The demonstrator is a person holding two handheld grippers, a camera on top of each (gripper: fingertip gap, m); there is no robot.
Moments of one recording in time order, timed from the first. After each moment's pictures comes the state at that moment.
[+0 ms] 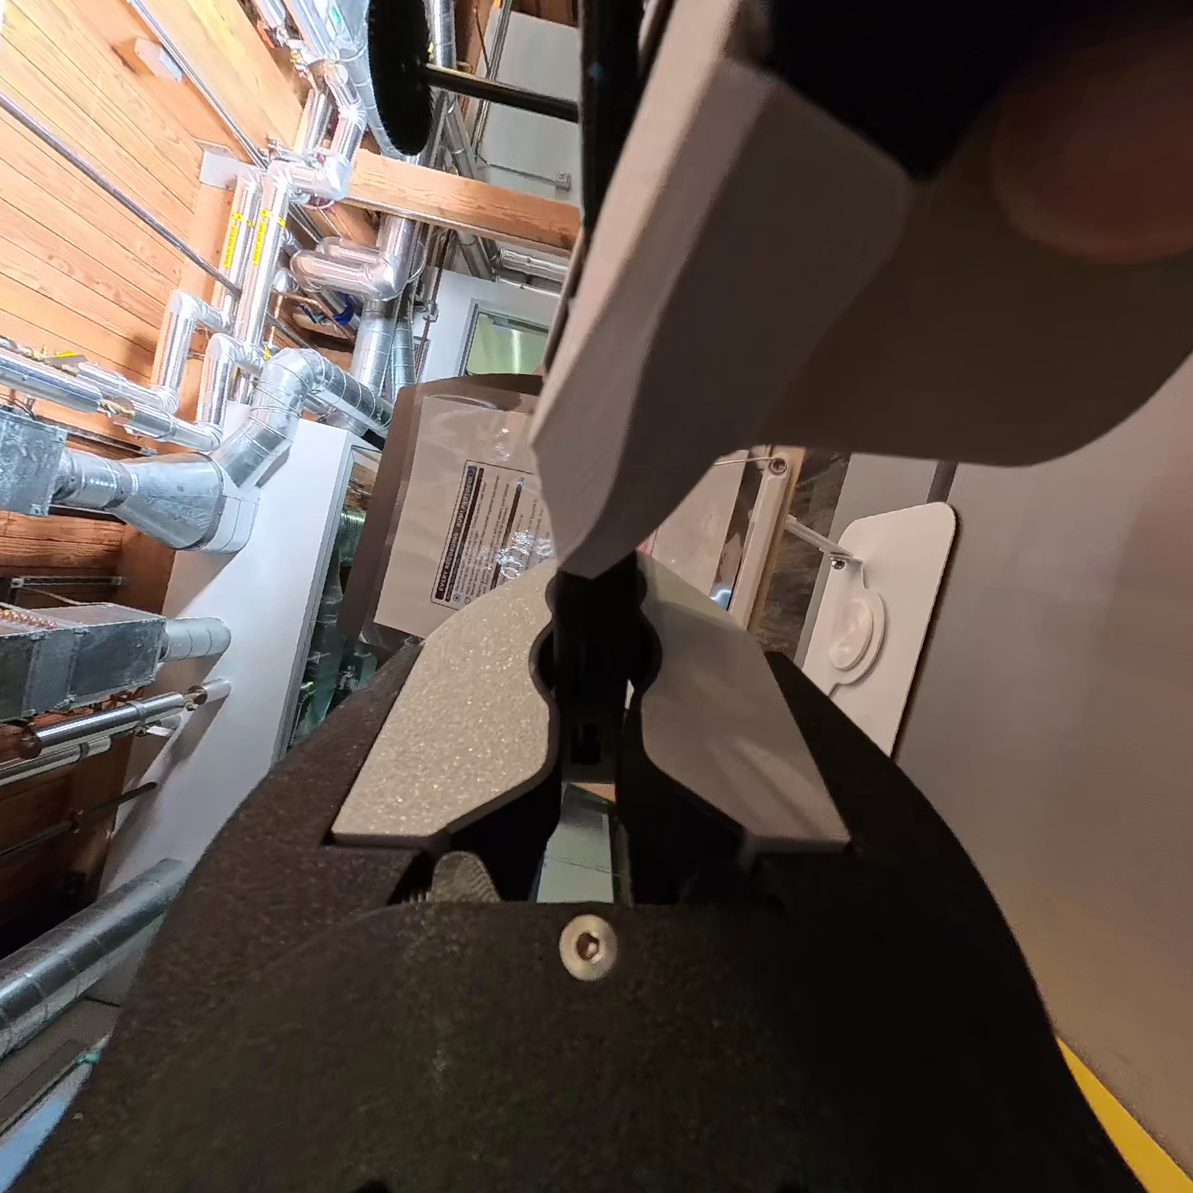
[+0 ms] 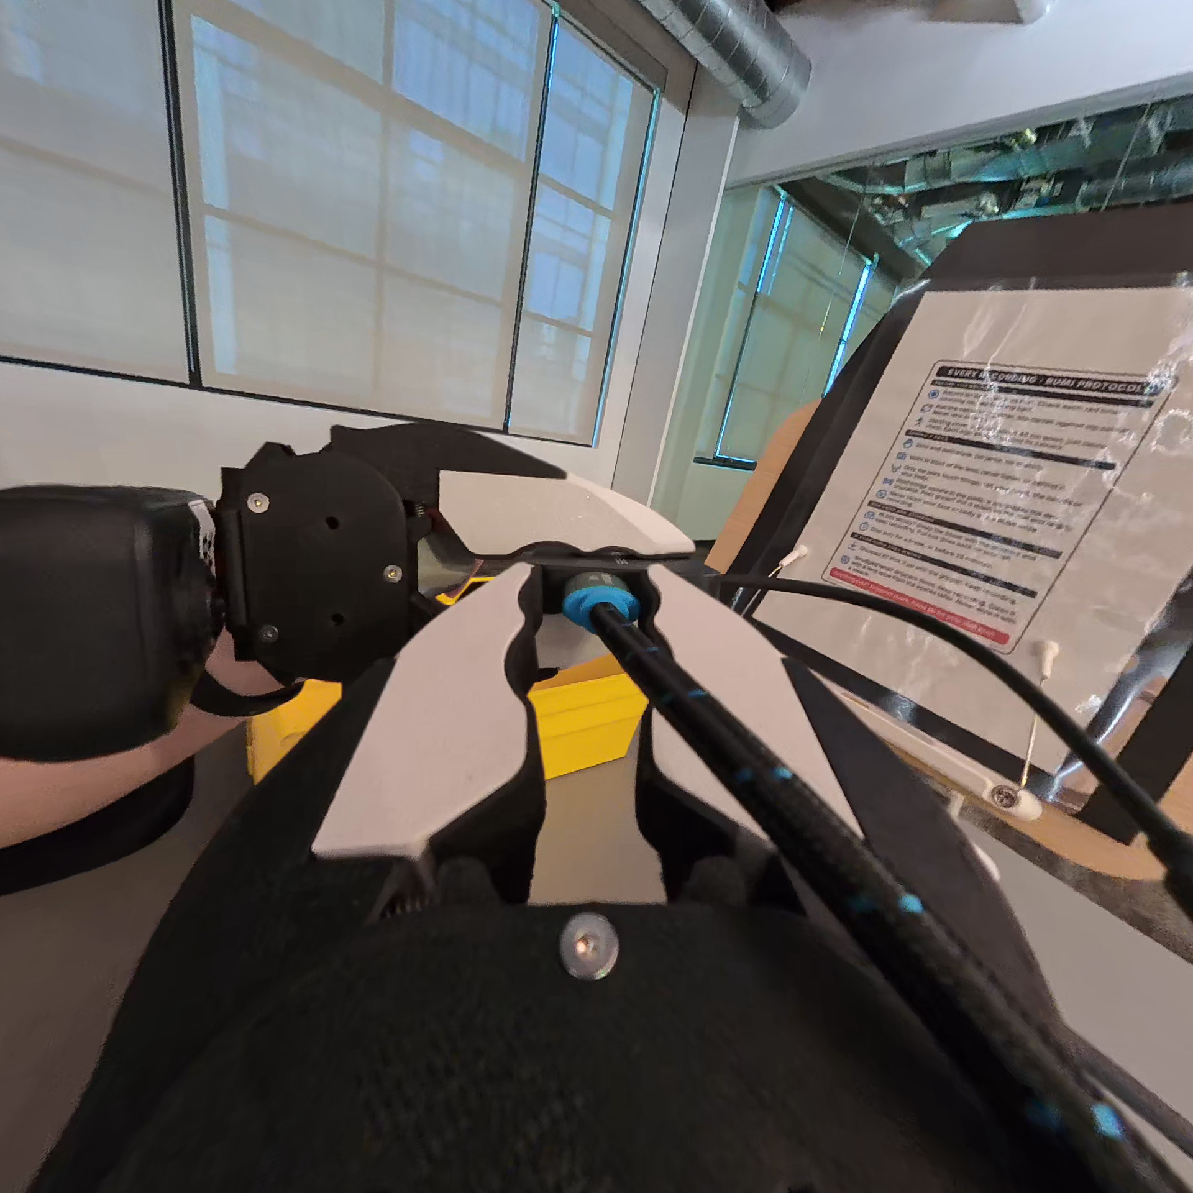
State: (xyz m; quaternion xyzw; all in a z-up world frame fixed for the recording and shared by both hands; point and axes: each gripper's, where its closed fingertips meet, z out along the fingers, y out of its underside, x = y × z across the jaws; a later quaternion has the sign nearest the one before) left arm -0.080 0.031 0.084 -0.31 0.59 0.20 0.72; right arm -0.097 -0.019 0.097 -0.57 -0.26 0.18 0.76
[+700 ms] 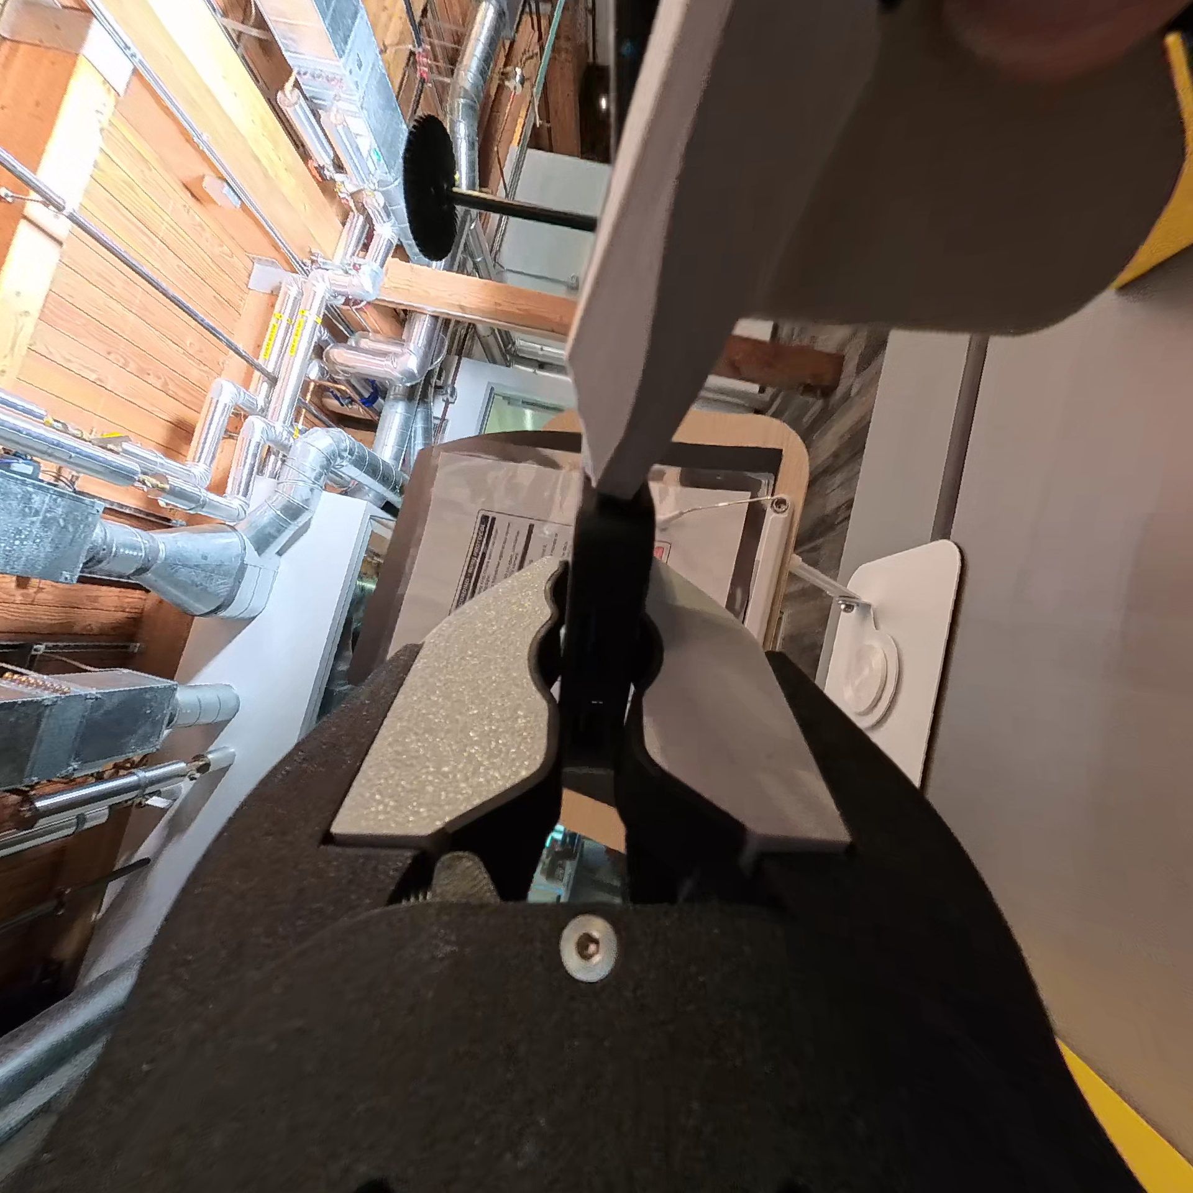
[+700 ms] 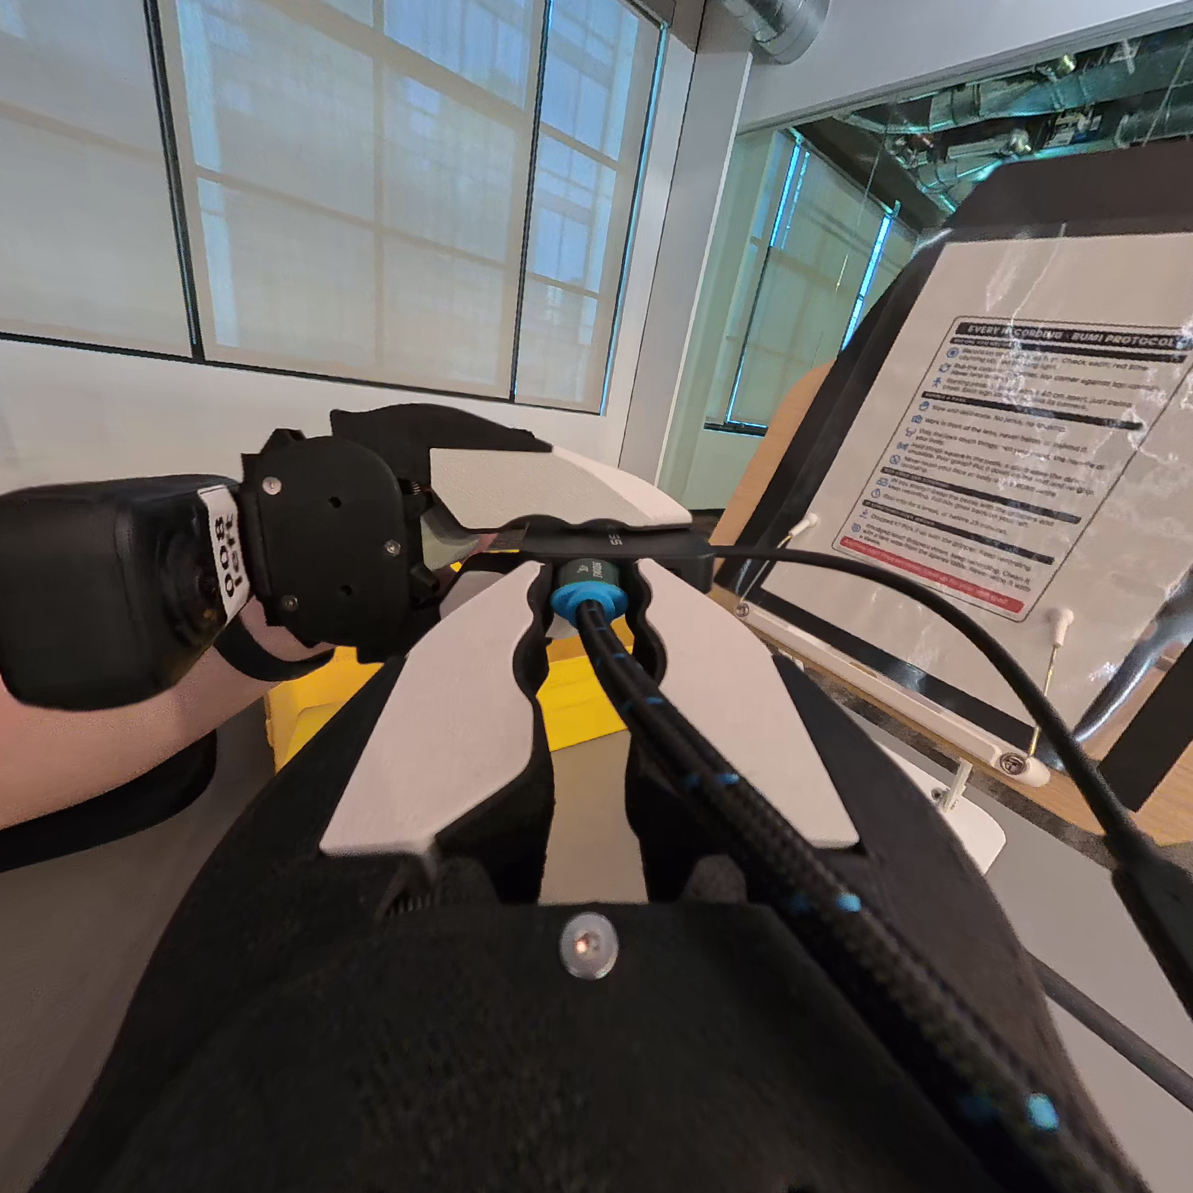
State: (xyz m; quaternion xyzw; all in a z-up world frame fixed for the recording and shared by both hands) left arm -0.082 0.027 0.085 -0.25 0.60 0.17 0.74; right arm -0.095 -0.021 0.090 -0.59 -0.26 0.19 0.74
